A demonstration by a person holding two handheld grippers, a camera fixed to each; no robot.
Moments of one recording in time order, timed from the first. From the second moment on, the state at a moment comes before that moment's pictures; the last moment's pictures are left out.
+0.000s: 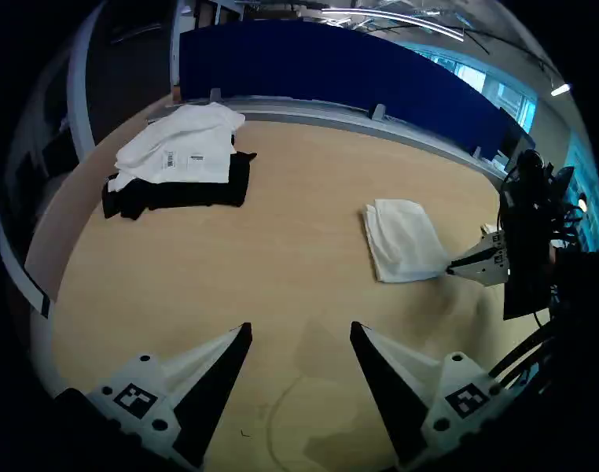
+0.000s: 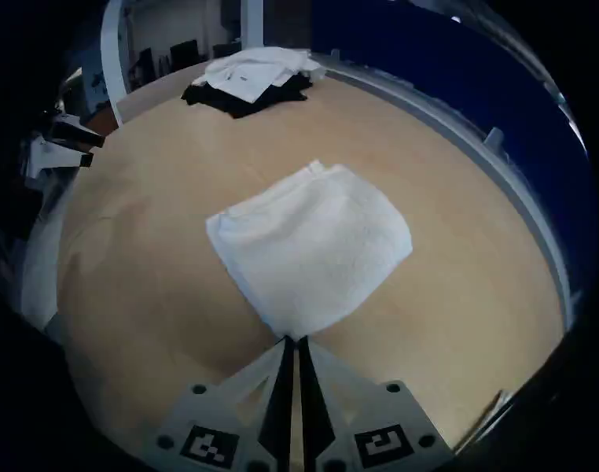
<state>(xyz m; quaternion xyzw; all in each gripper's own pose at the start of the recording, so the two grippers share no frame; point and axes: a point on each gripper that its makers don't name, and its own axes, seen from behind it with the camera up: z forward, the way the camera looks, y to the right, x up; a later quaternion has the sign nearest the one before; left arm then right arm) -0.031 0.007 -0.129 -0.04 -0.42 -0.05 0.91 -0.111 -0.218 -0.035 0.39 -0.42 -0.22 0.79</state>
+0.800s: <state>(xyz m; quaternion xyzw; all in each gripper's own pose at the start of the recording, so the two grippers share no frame) 0.002 0.025 -0.105 -0.06 -0.38 -0.05 0.92 0.053 -0.226 0.021 0.38 -0.30 -0.22 0.85</state>
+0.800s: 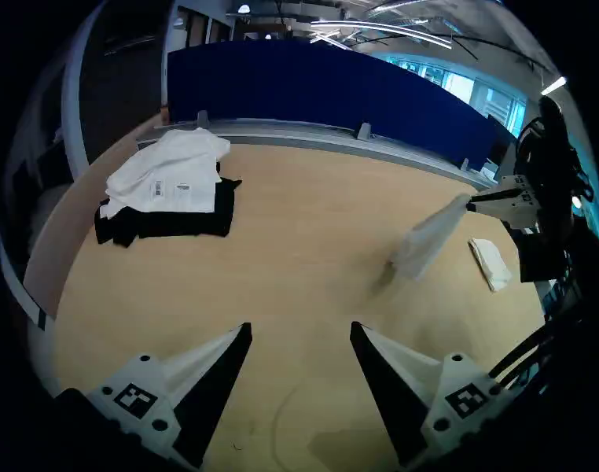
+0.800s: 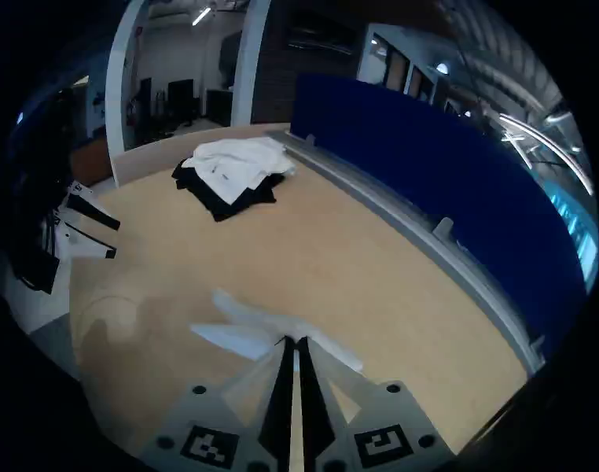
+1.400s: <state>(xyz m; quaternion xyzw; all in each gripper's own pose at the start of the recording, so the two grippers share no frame) 0.012 0.038 -0.097 -0.07 -0.37 -0.05 0.92 0.088 -0.185 0.037 0.36 -0.28 -0.22 0.86</state>
